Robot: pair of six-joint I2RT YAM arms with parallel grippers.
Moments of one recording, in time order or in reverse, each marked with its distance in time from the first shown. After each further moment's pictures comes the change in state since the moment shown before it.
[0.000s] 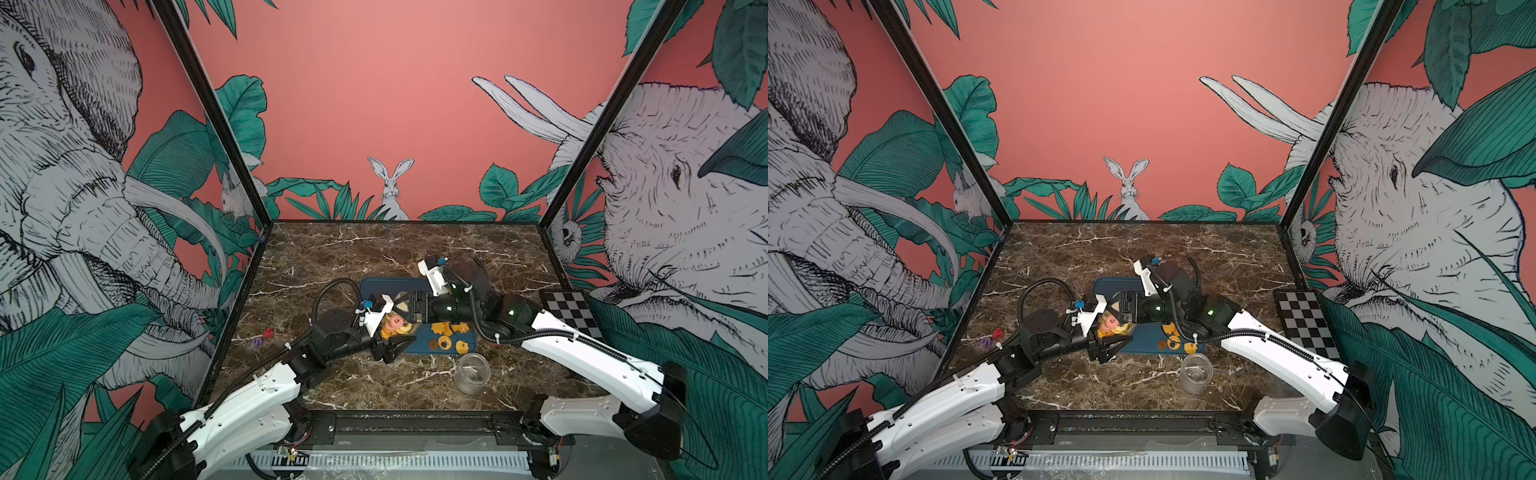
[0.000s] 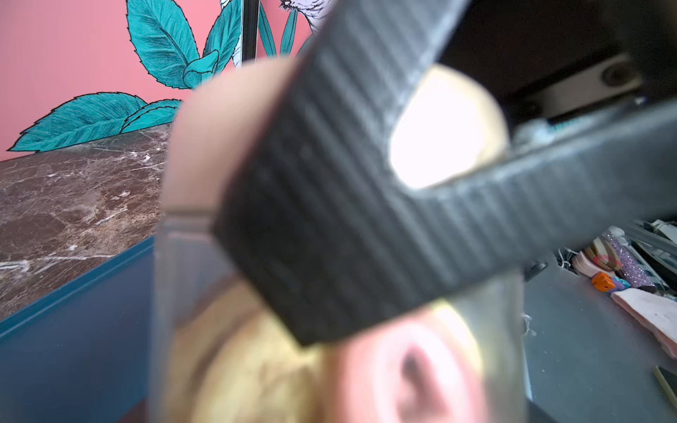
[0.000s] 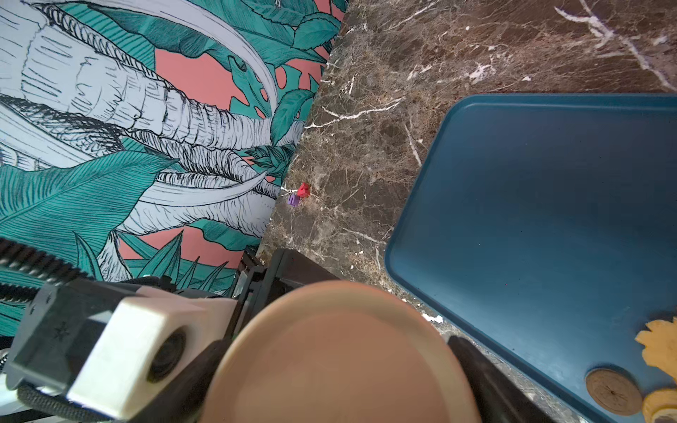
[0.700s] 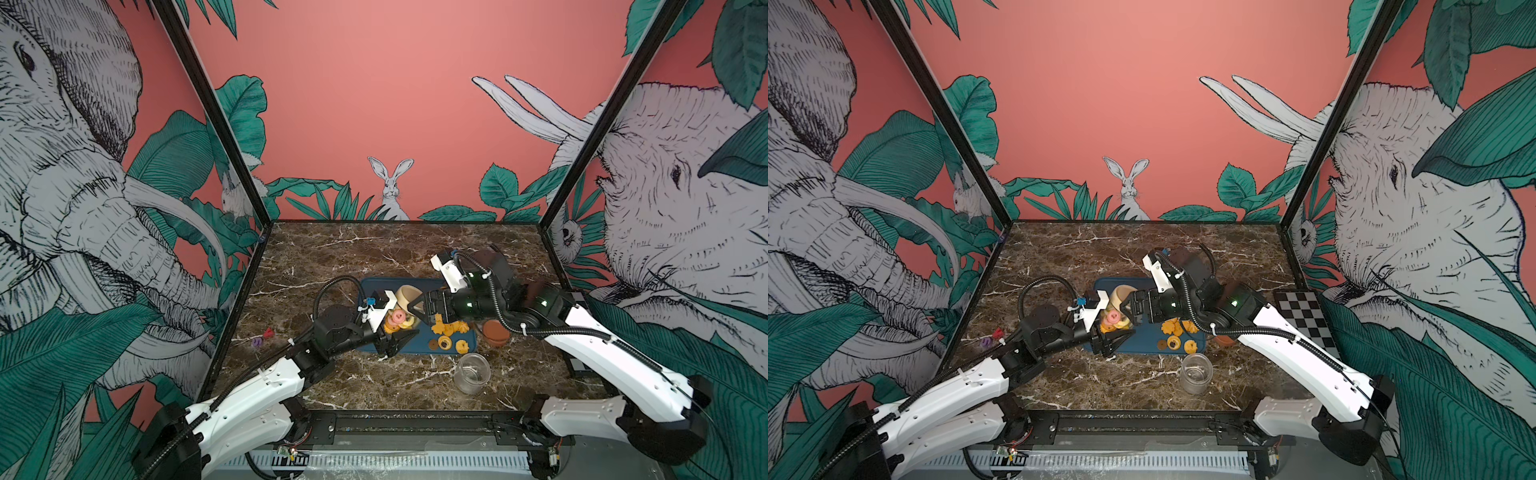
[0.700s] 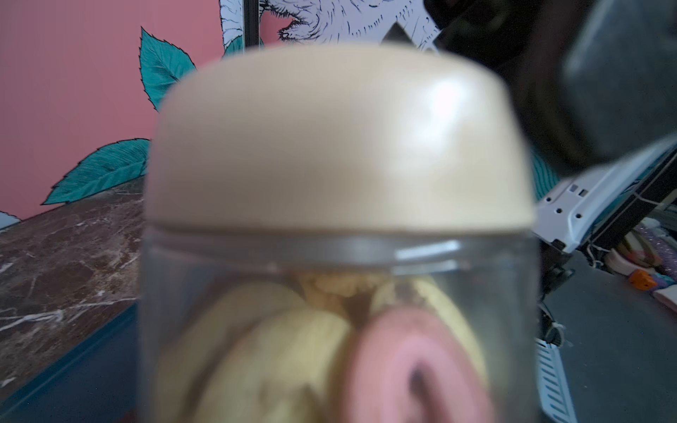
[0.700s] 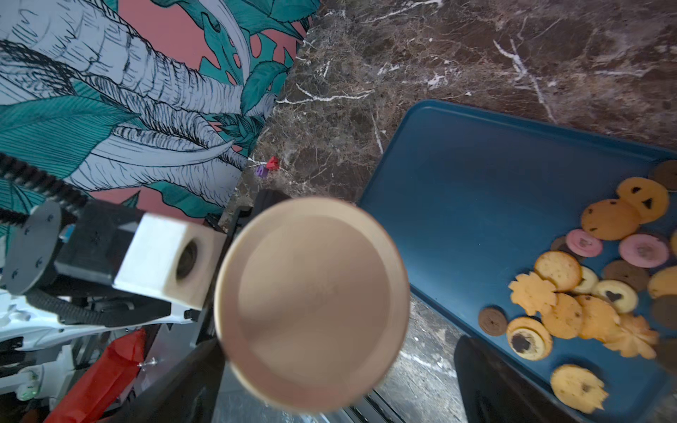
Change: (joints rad) left arm -0.010 0.055 0.037 0.059 0.016 0.092; right arm -0.015 -0.014 0.230 -0.361 0.021 -0.173
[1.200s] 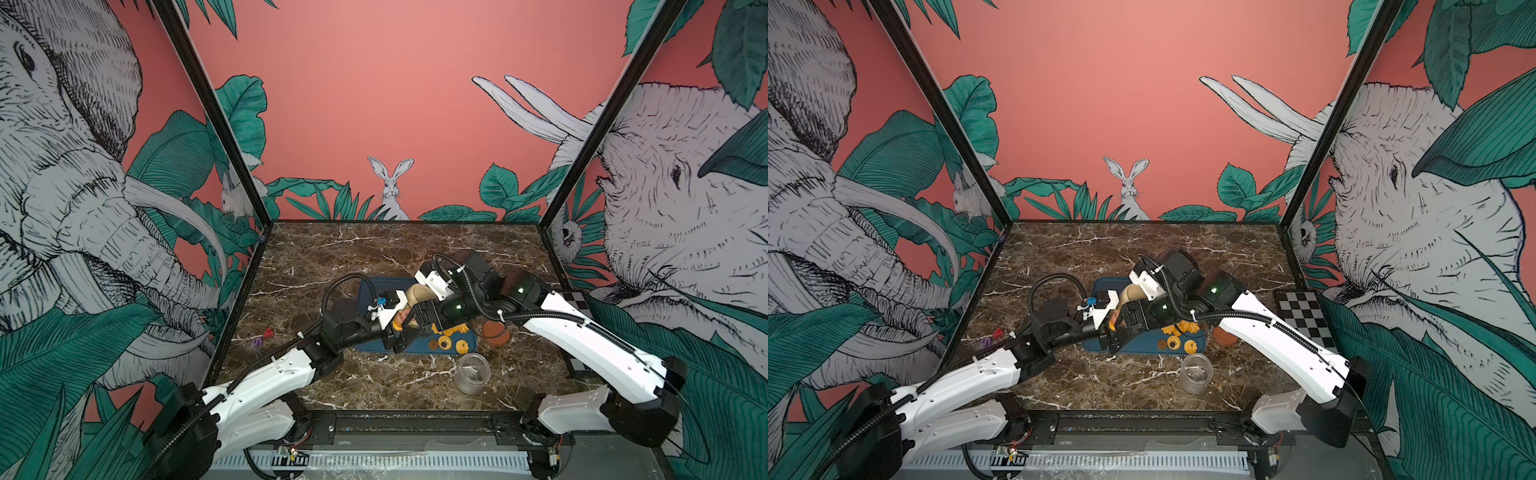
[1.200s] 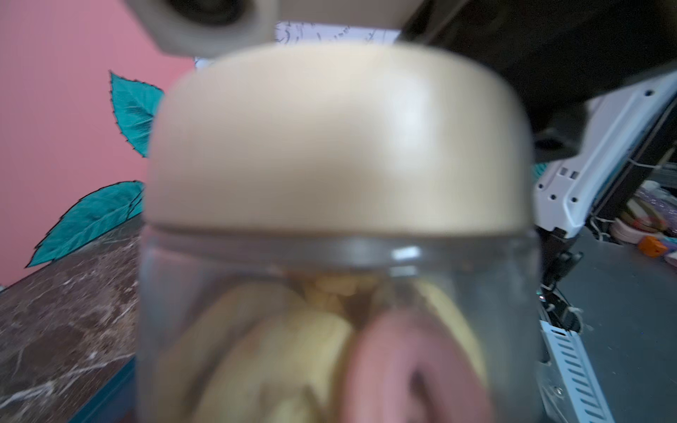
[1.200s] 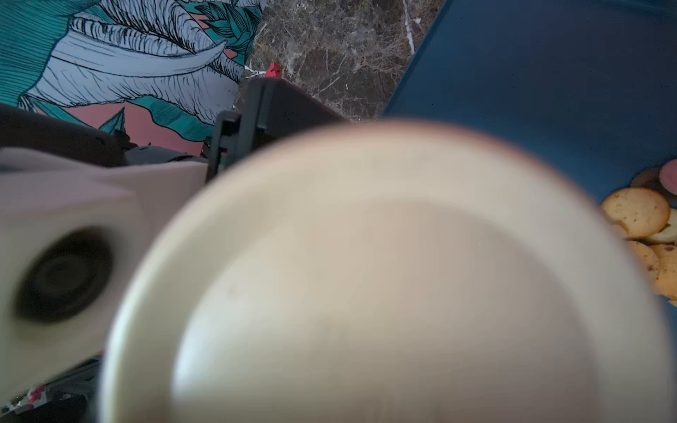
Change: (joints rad) left arm -0.006 0.109 0.029 0.105 -0.008 0.124; right arm -0.003 0.102 0.087 -0.212 -0.167 -0.076
